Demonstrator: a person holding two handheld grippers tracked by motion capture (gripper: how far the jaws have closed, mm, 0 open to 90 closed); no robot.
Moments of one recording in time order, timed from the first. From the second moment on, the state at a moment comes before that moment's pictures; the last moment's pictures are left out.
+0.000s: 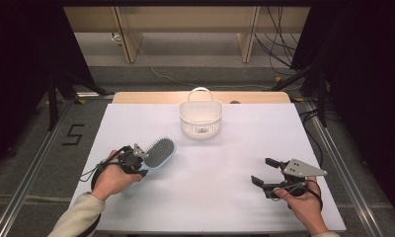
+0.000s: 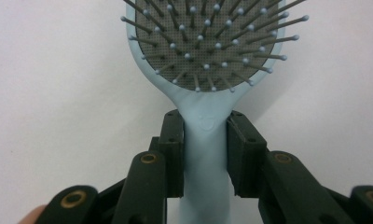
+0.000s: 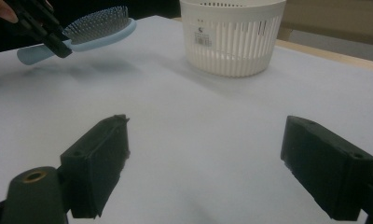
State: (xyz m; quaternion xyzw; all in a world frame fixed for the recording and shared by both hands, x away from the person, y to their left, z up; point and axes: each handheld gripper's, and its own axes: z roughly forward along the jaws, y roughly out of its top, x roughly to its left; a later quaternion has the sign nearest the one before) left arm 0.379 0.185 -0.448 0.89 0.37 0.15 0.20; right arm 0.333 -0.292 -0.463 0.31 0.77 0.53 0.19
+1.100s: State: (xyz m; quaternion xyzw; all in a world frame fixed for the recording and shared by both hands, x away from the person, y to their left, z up) left arm 0.379 0.188 -0.444 0.87 0.39 0.17 0.25; right arm 0.333 -0.292 -0.463 0.31 0.77 0.53 0.19
